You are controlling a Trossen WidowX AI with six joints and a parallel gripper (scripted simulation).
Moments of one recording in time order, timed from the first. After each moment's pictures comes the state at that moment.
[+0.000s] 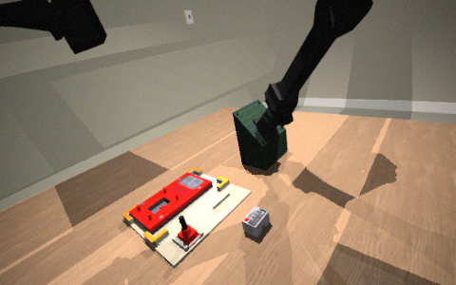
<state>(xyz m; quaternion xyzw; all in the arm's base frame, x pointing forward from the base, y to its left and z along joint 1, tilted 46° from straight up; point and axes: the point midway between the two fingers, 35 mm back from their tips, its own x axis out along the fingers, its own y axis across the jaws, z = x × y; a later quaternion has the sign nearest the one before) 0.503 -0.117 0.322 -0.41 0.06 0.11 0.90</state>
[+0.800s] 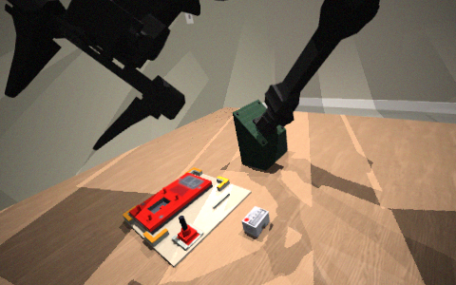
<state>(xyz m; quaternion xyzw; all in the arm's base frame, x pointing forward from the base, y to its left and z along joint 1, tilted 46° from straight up) 0.457 -0.043 0.226 -0.20 0.24 0.25 0.92</state>
